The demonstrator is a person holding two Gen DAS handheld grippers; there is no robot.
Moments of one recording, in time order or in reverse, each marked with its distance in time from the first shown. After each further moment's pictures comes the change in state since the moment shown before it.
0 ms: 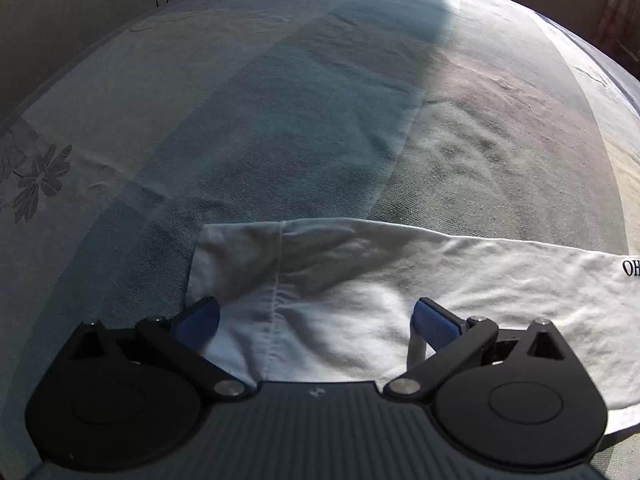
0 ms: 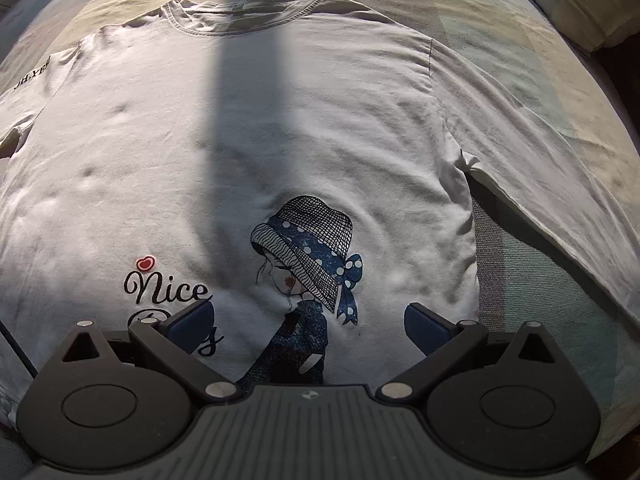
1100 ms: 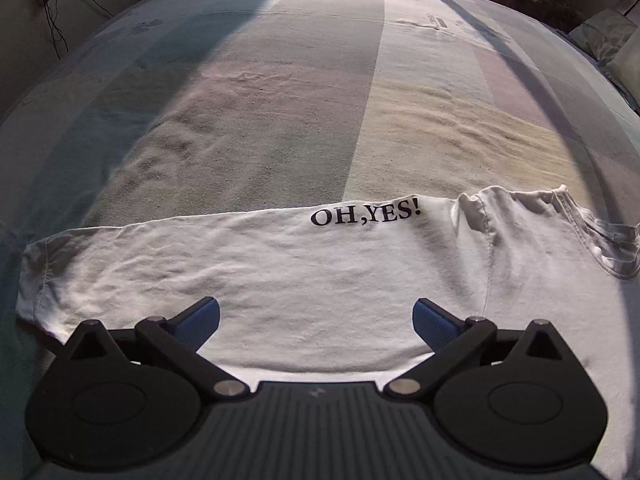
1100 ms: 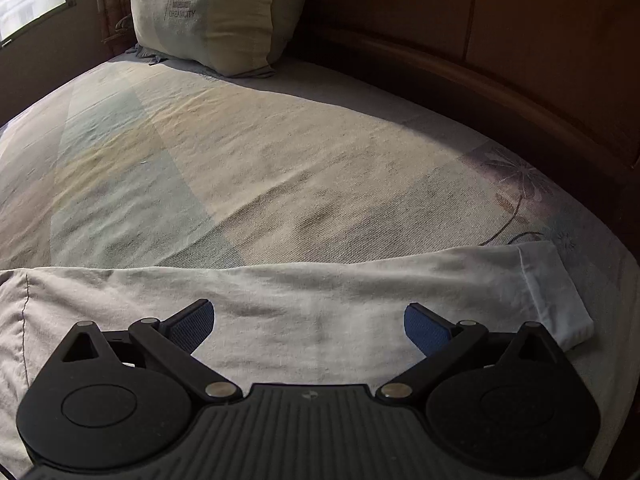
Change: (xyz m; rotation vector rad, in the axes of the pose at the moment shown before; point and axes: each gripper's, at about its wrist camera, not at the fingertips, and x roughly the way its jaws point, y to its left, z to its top) left arm -0.084 -0.218 -0.040 0.186 0.000 -0.156; right arm 0.031 -0.298 0.024 0.671 -0.395 -0.277
